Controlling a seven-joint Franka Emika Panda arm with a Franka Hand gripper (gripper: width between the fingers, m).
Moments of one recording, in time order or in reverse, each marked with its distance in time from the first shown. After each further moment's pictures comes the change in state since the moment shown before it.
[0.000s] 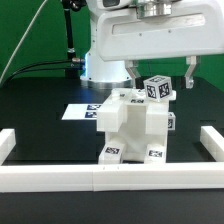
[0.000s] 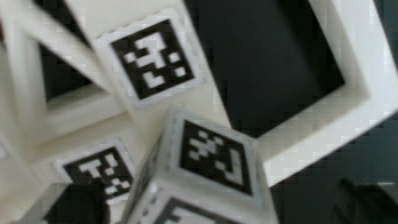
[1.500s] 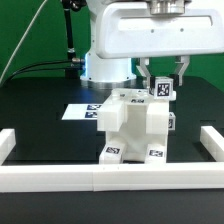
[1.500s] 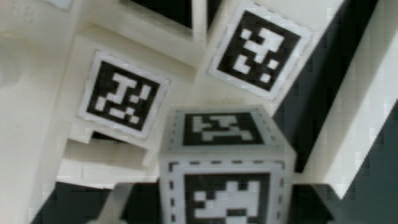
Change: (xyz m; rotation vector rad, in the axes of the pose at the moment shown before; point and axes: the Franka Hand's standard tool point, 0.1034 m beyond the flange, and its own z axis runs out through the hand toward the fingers) arm 0.001 -0.001 -0.002 -0.045 0.013 -0.627
